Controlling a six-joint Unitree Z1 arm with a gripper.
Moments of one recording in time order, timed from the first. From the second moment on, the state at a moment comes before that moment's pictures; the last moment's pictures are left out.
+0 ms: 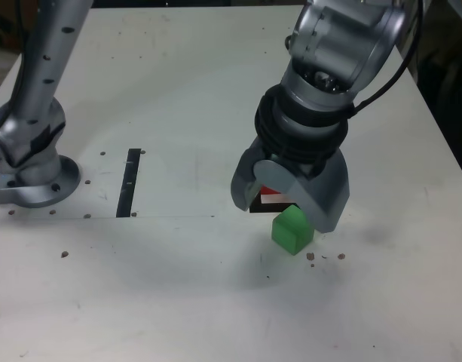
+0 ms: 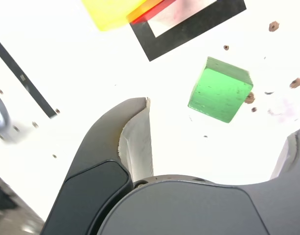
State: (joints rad) arm -0.42 2.18 -1.88 1.54 0.11 0.08
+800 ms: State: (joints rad) arm -0.36 2.20 -1.70 1.26 0.14 0.22
